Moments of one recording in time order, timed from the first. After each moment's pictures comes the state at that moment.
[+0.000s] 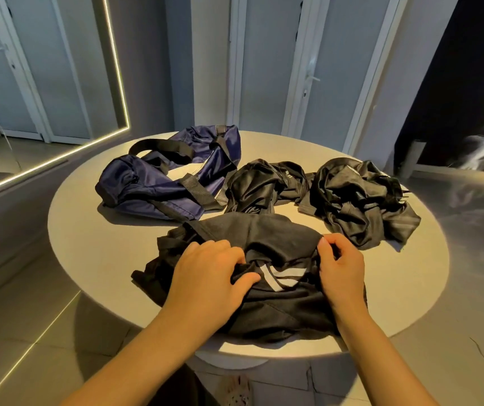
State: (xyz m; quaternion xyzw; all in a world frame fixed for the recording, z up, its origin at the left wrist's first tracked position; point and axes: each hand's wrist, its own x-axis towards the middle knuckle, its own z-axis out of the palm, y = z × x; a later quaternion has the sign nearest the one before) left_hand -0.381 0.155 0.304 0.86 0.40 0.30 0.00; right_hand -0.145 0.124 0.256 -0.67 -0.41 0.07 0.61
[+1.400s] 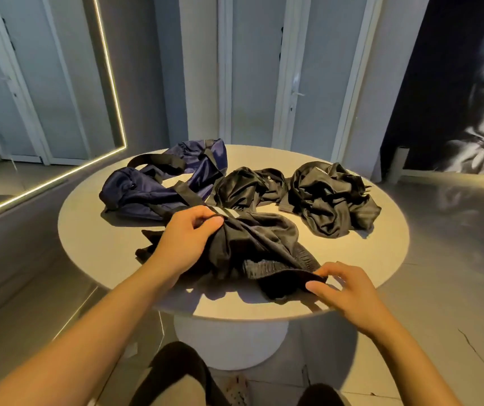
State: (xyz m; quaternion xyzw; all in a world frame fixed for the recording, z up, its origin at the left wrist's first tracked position) left_hand -0.390 0.156 0.342 0.73 0.38 0.42 0.37; right_hand -0.115 0.007 0.270 -0.67 -0.58 0.15 0.43
